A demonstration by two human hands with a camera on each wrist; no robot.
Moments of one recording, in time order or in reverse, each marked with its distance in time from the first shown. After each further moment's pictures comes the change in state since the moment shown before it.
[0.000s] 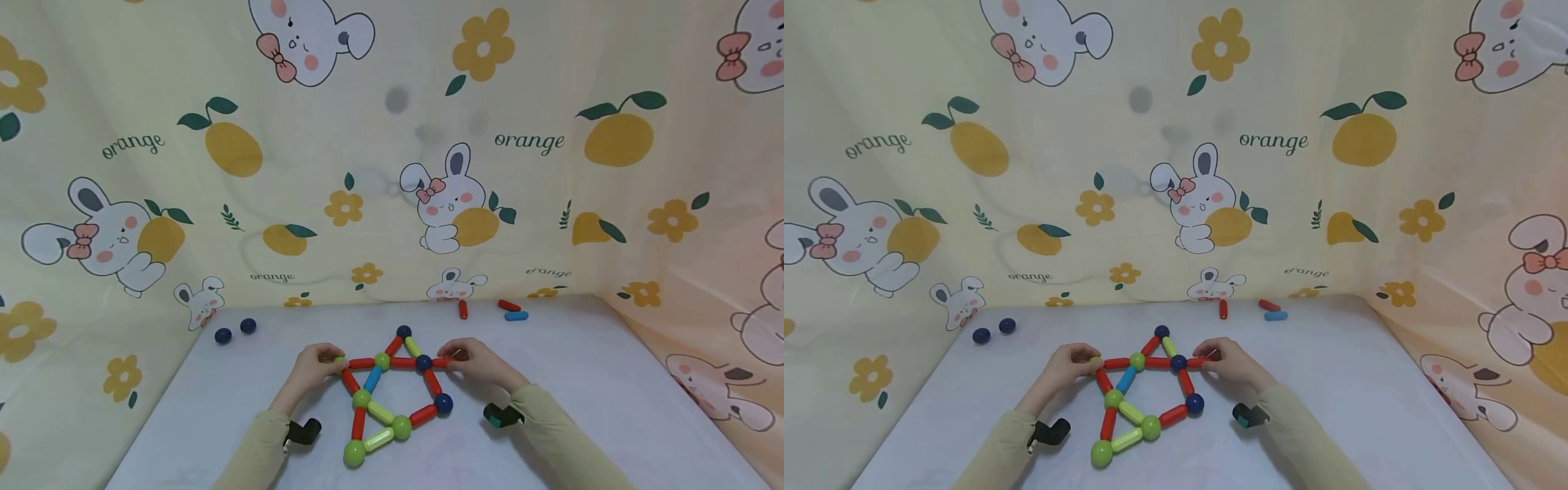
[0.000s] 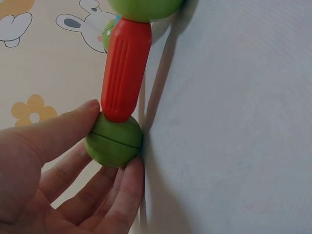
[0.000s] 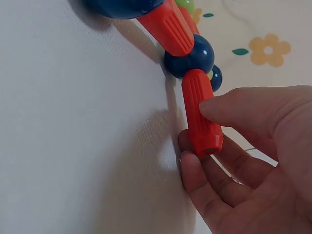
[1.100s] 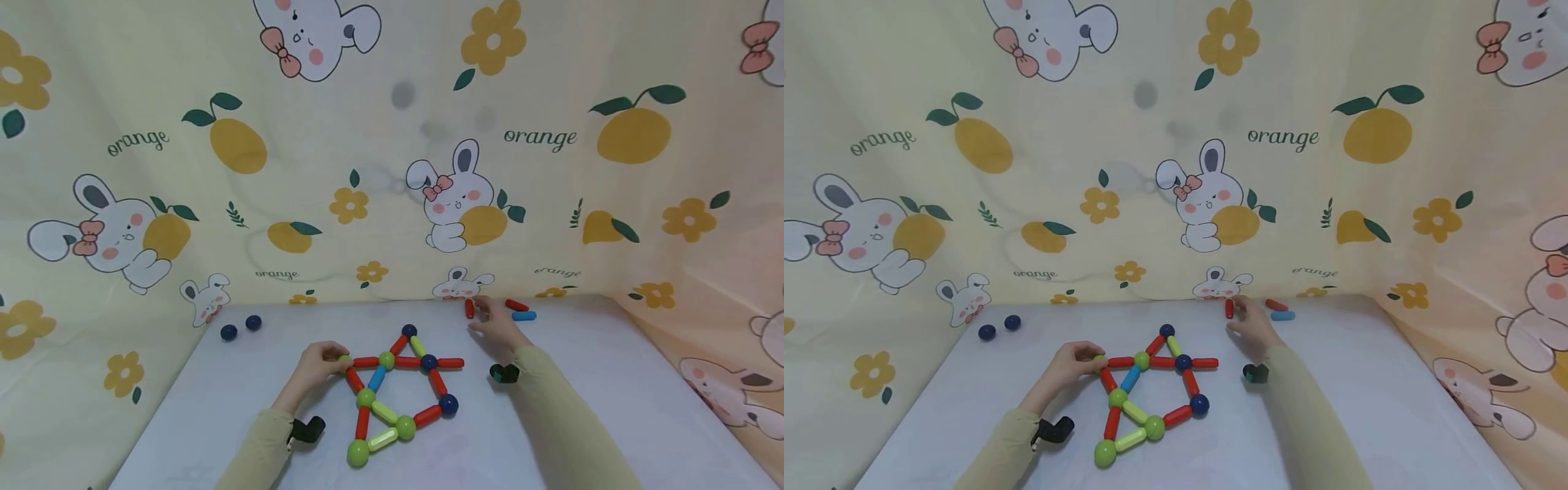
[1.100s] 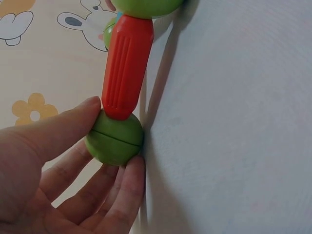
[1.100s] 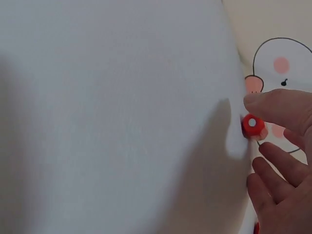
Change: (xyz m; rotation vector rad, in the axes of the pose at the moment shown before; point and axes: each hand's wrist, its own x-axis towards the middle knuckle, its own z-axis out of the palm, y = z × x) left_hand 0.002 -0.003 -0.003 -0.004 -0.005 0.017; right_hand 0.060 0.047 -0.060 -0.079 0.286 0.108
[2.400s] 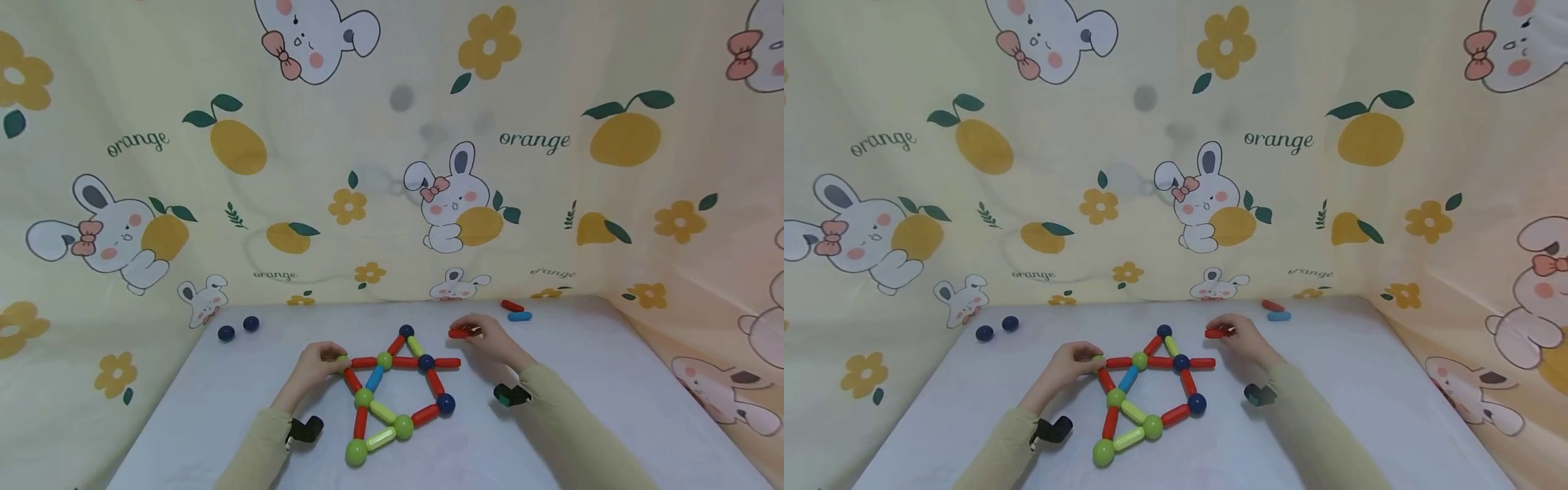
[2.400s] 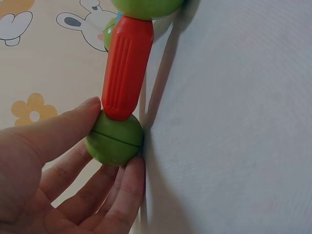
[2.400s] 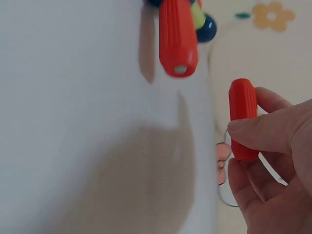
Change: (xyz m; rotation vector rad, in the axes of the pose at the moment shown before) left_hand -0.002 0.003 0.000 -0.003 -0.003 -0.003; right_hand -0.049 -0.034 0.008 -0.037 -0.085 -0.282
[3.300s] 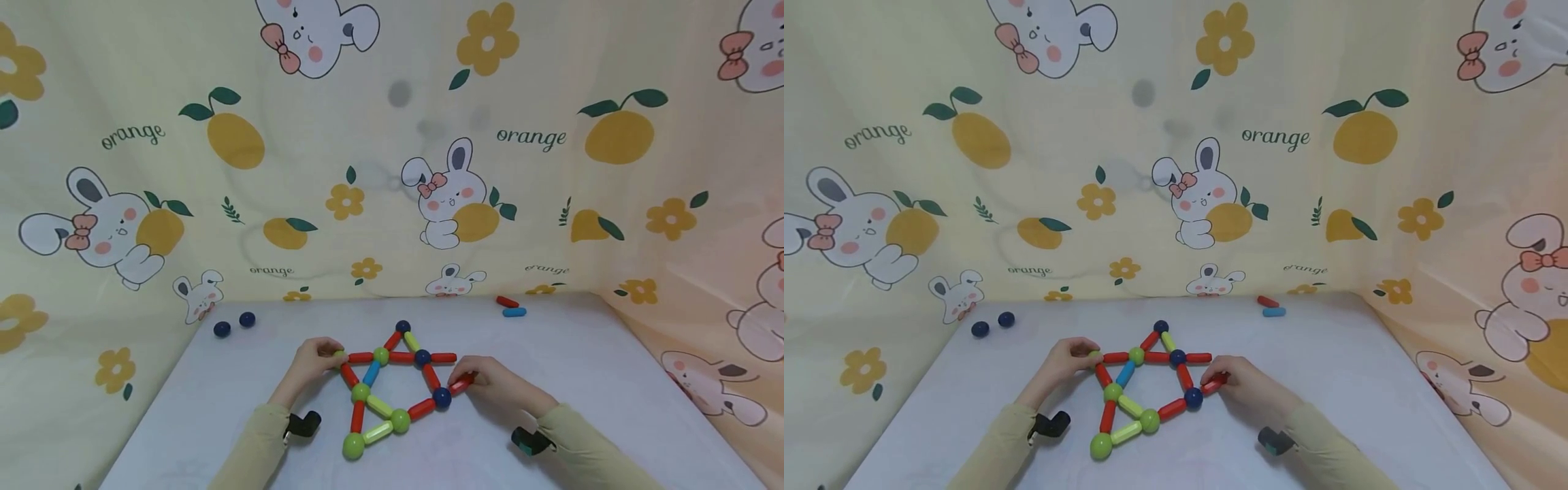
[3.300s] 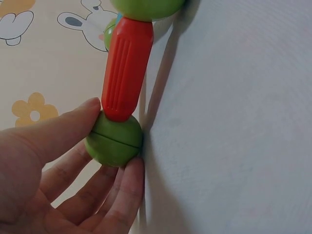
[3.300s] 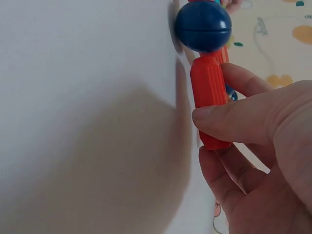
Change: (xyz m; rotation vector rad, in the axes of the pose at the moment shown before) left_hand 0.003 -0.004 0.003 0.000 0.016 -0.032; right_hand -0.076 -0.023 0.018 -0.012 -0.294 -0.119
